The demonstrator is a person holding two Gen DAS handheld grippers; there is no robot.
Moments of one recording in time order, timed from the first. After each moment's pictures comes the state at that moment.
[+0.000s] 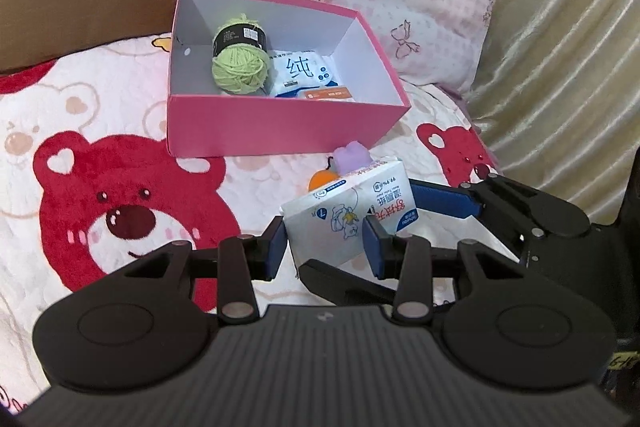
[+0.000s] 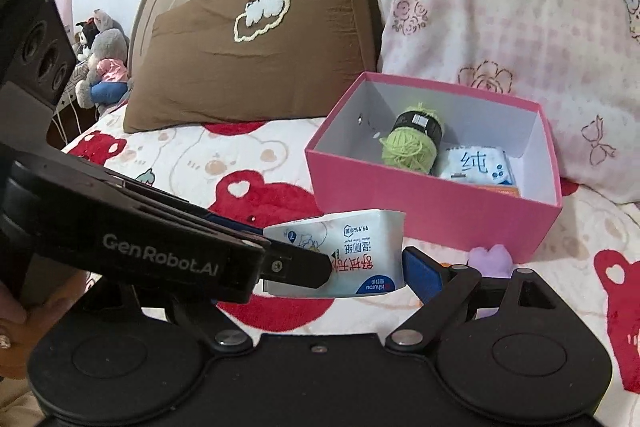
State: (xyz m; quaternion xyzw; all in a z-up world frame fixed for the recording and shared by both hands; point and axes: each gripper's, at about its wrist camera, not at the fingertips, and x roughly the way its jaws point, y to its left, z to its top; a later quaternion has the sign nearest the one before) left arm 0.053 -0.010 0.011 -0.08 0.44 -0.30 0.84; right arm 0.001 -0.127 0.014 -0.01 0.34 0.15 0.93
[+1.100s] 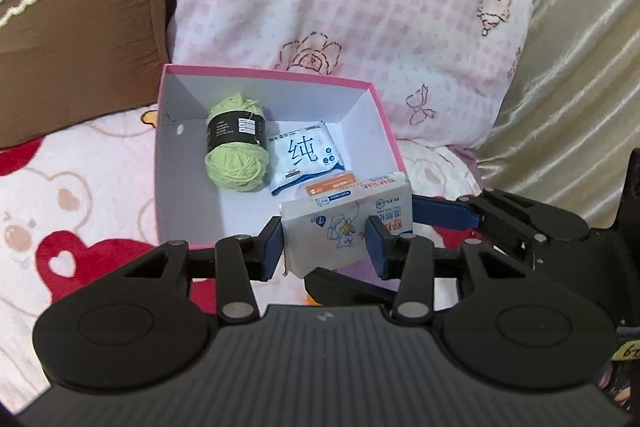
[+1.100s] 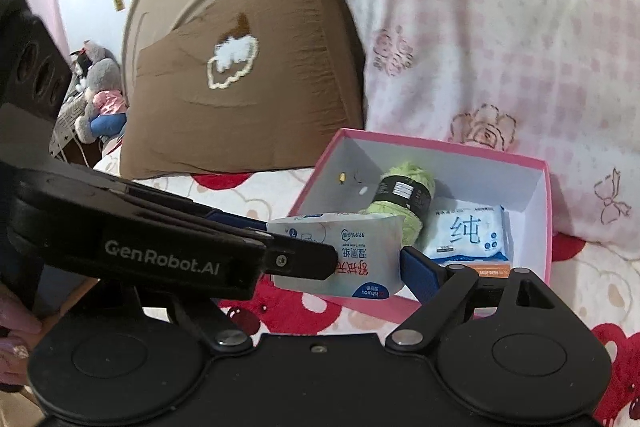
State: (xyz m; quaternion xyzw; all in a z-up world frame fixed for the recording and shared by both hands) left arm 0.174 -0.054 0.074 -0.09 0.46 -0.28 0.84; right arm 0.119 -0.177 0.080 0.04 0.37 0.17 0.91
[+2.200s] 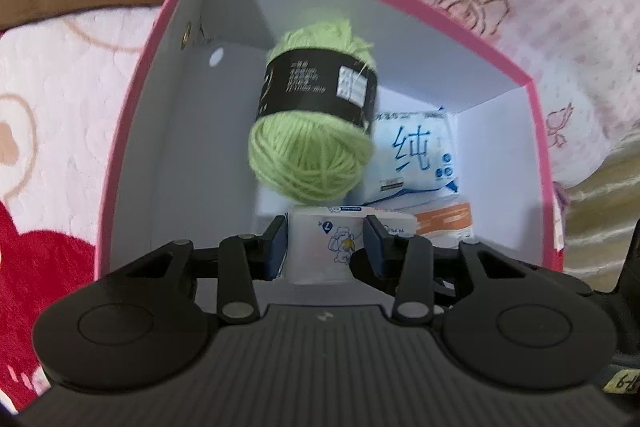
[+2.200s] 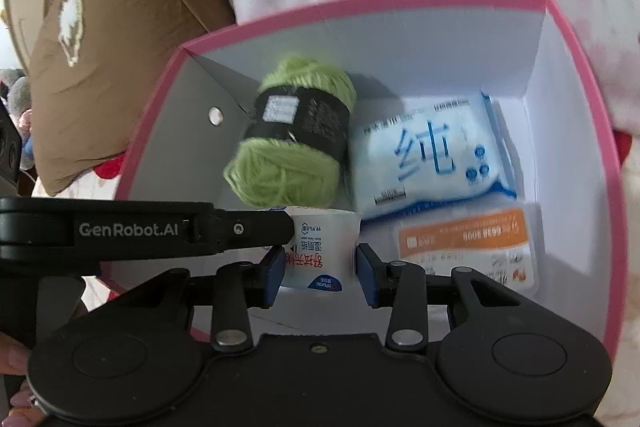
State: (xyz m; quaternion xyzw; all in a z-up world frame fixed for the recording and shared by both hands) left arm 0.289 -0.076 -0.079 -0.16 0.55 -0.18 0.80; right arm 0.247 -0.228 -0.063 0.14 0.50 0.11 0.85
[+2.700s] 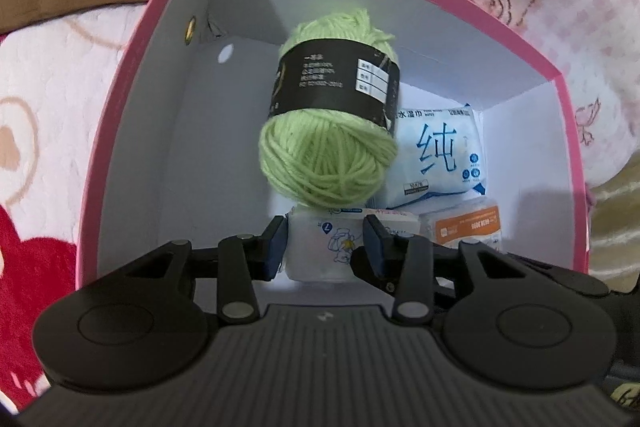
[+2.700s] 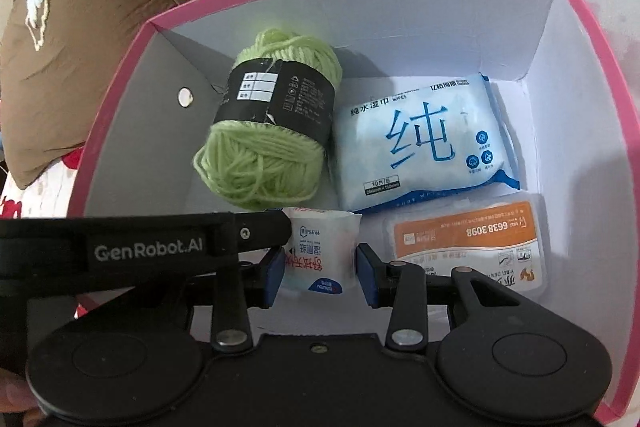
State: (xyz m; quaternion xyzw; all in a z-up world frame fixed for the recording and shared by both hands) left arm 0.296 -0.084 -0.091 -0.15 0.55 -0.15 0.81; right arm 0.261 -0.215 -0.077 0.12 0.53 0.08 0.84
